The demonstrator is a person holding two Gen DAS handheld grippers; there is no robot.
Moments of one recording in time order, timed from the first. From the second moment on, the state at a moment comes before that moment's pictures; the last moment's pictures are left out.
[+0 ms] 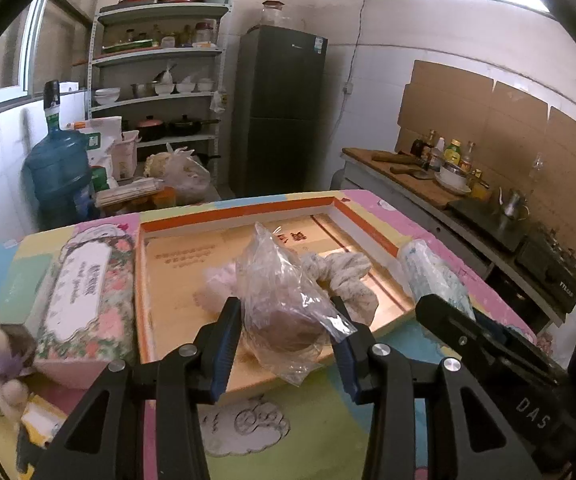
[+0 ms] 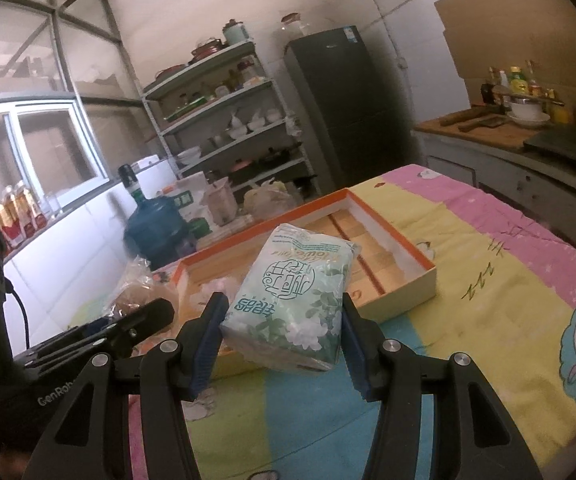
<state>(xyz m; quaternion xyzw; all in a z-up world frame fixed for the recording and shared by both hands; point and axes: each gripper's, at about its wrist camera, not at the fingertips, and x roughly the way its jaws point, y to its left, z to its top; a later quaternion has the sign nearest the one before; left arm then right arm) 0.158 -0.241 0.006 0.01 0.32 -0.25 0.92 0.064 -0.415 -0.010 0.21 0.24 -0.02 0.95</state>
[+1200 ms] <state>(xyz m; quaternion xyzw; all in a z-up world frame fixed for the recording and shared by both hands) 0.231 -0.288 -0.023 -0.02 0.36 -0.24 0.90 0.135 -0.461 -0.026 0.21 0.26 -0.04 0.94</state>
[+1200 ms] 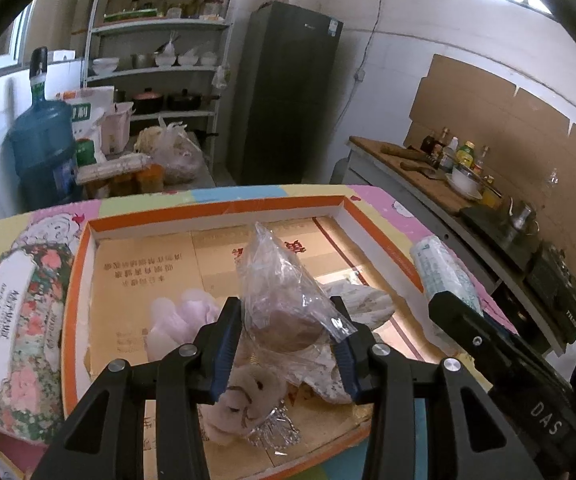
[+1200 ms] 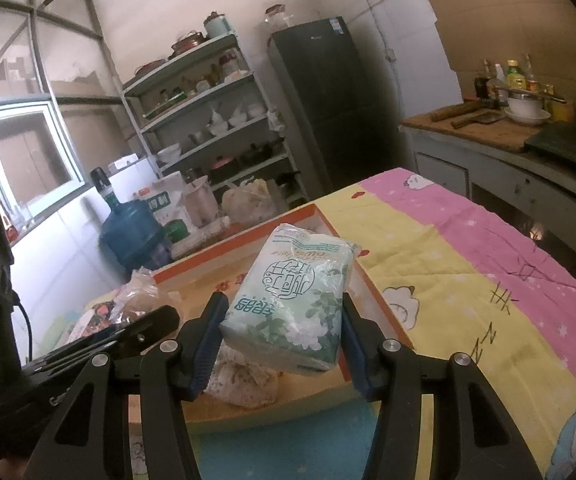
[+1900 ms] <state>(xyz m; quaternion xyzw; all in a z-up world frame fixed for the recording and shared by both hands) 0.242 -0.293 -0.045 -0.02 0.39 -0.24 0.89 0.168 -0.455 -0.045 0.21 0.31 -0.02 0.93</state>
